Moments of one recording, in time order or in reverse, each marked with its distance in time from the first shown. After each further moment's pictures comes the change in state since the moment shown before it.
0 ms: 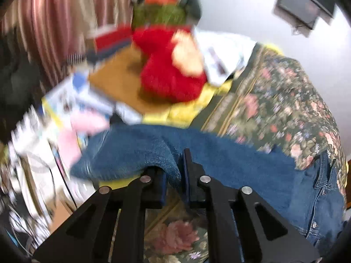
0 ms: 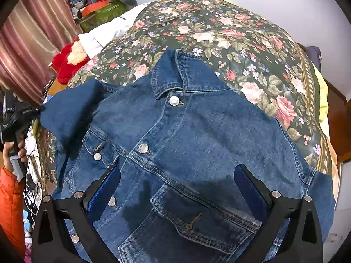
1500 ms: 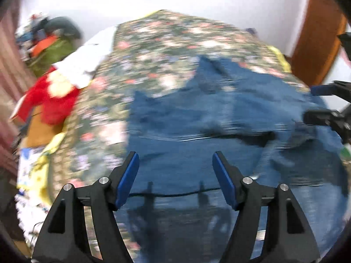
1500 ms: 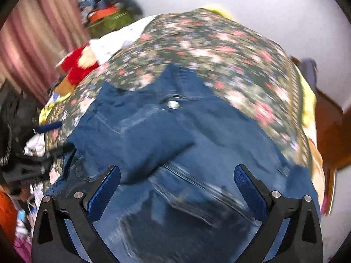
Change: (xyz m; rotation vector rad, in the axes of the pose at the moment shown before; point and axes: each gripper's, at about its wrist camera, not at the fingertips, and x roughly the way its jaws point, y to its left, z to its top) left arm -0.094 -0.147 -0.105 0.634 0.119 -0.285; right arm -0.054 0.010 -0.021 -0.085 -0.071 -0.014
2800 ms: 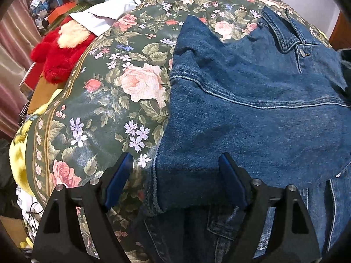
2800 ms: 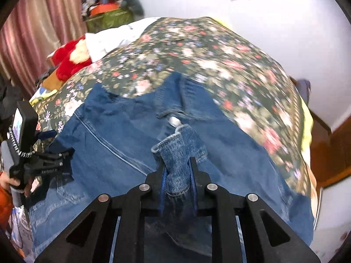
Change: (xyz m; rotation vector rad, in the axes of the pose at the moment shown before) left arm 0.112 0.049 -0.036 -0.089 0.176 0.114; right arm 0.031 0.017 0.016 -0.041 -0.056 -0.120
